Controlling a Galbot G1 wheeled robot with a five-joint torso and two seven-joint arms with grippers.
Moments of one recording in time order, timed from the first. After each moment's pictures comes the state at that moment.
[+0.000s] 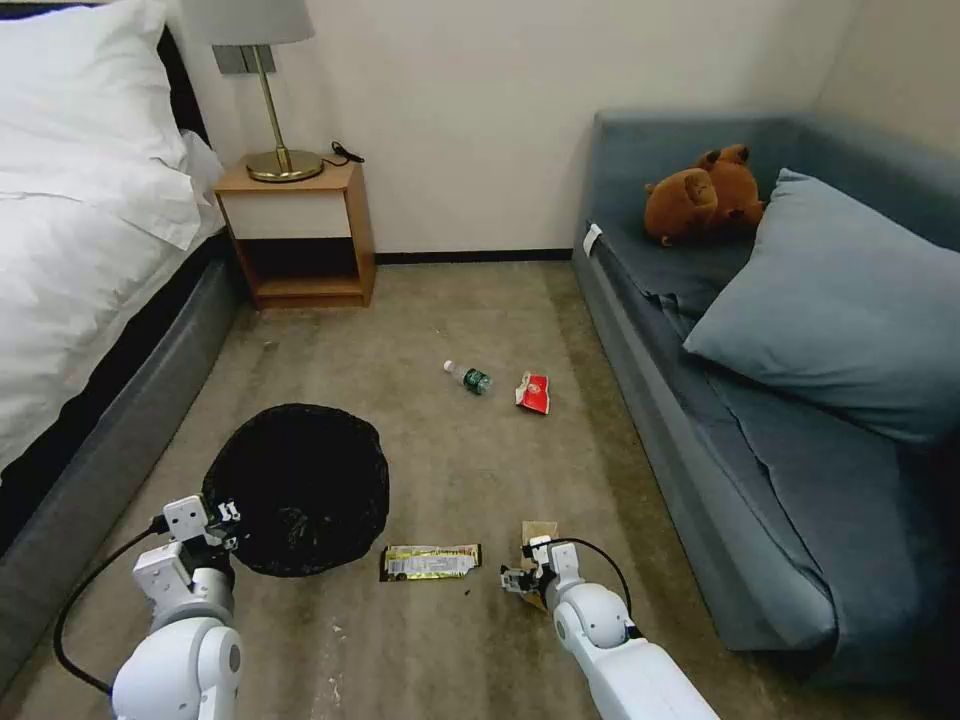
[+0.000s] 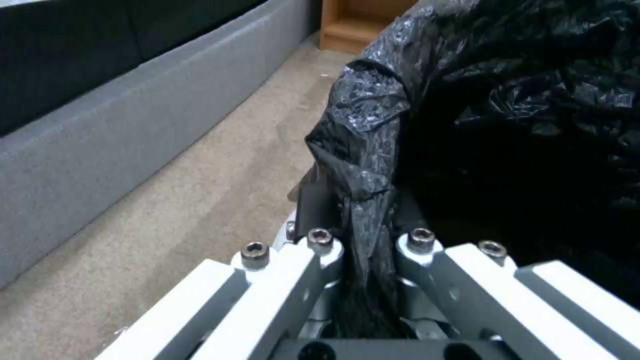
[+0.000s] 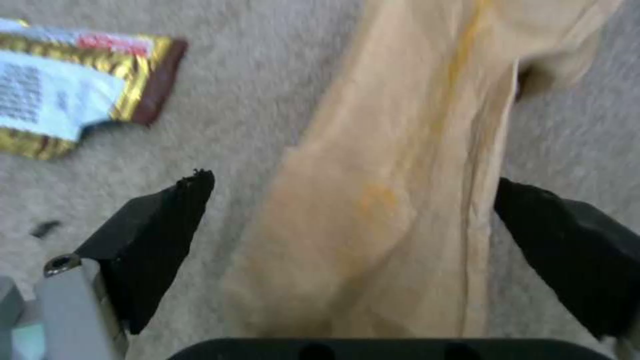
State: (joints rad) left arm 1.47 -1.55 -0.82 -2.05 -0.22 0.37 -0.14; right arm -1.06 1.43 0.13 1.20 0.26 -0.44 0.06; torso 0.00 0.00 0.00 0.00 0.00
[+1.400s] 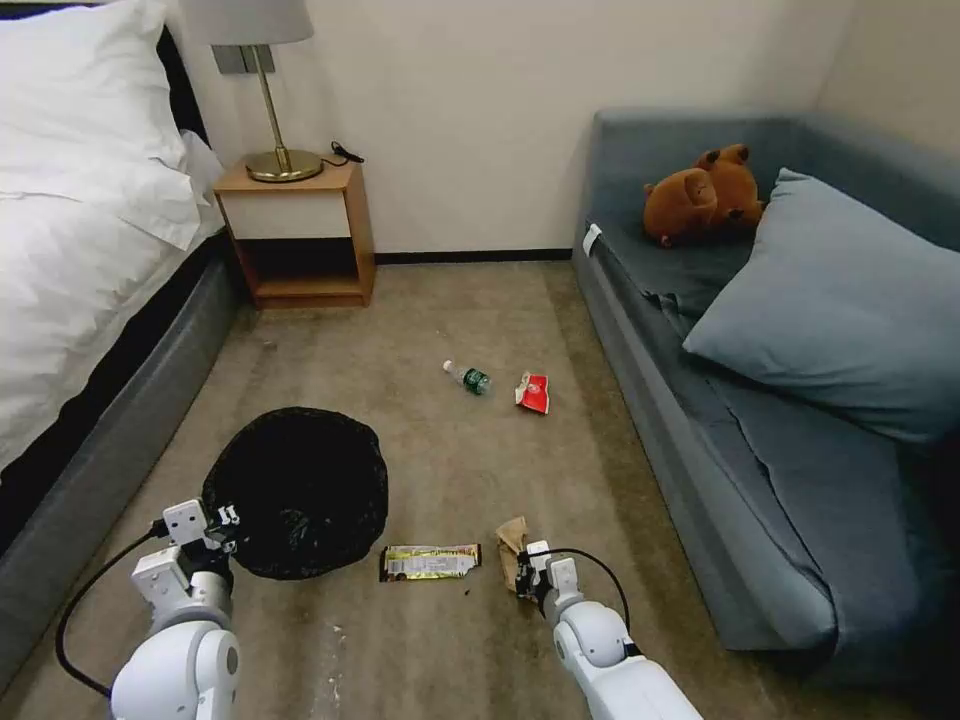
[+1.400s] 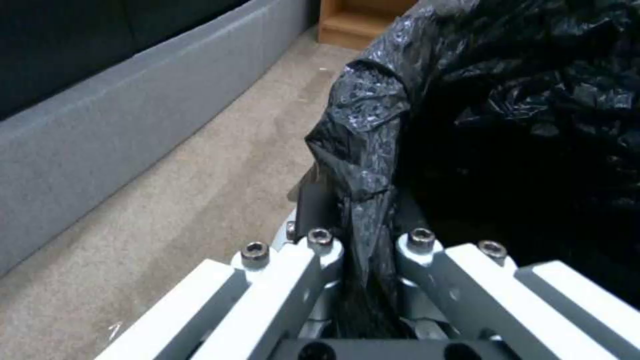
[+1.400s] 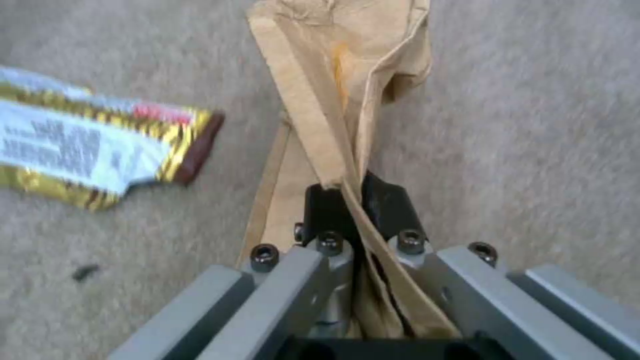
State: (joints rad) left arm 1.47 -1.55 -0.83 -2.02 -0.23 0.36 -0.13; right arm -1.10 1.44 0.14 1.25 0.17 -0.29 0.03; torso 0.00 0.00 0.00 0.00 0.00
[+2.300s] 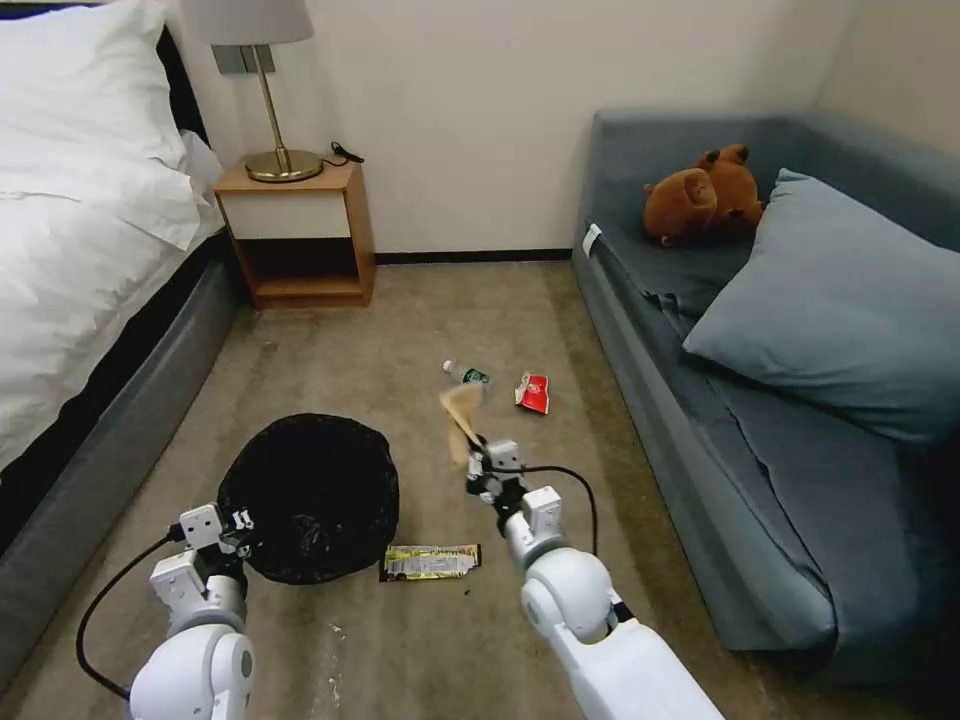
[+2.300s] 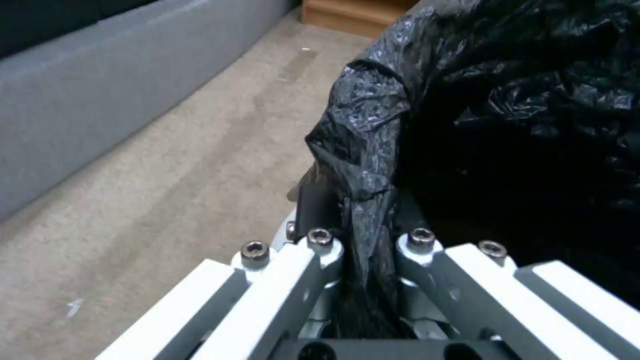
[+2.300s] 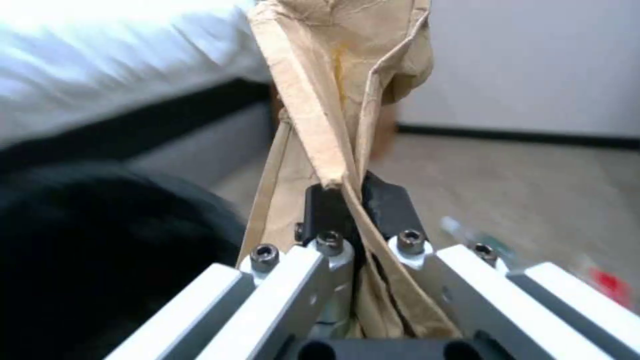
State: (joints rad) left arm 1.47 -1.57 -0.79 -1.99 -0.23 0.33 -0.13; right arm -1.09 1.41 -0.04 1.77 0.19 -0.14 0.14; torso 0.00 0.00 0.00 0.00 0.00
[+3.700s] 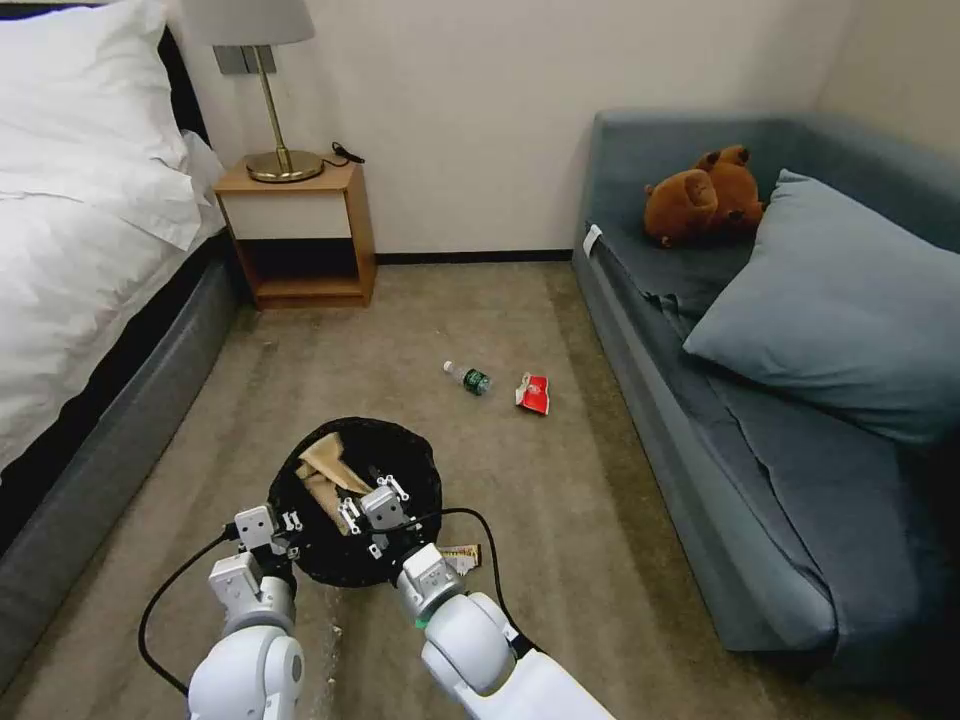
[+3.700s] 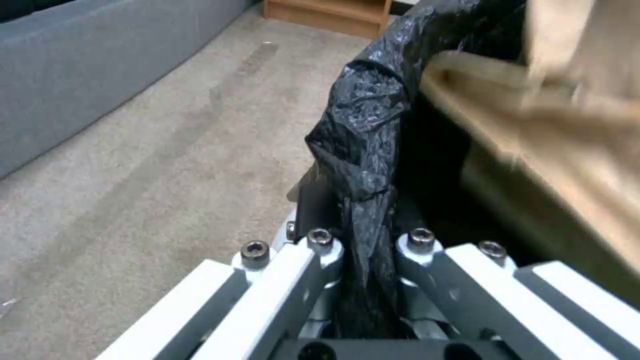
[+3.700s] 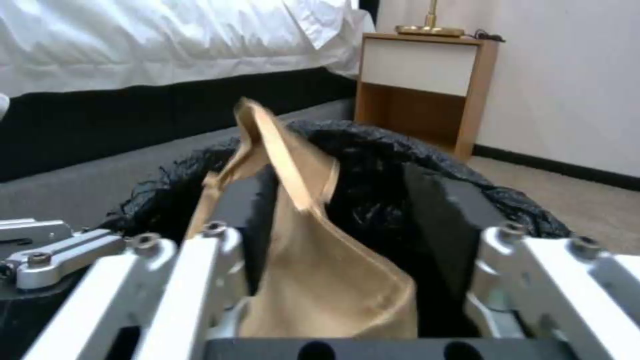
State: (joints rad) left arm 1.48 -1.61 -0.68 -1.98 -0.17 0.30 -0.14; right arm -1.06 1.52 -0.29 1.59 -0.01 0.02 0.15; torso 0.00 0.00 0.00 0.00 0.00
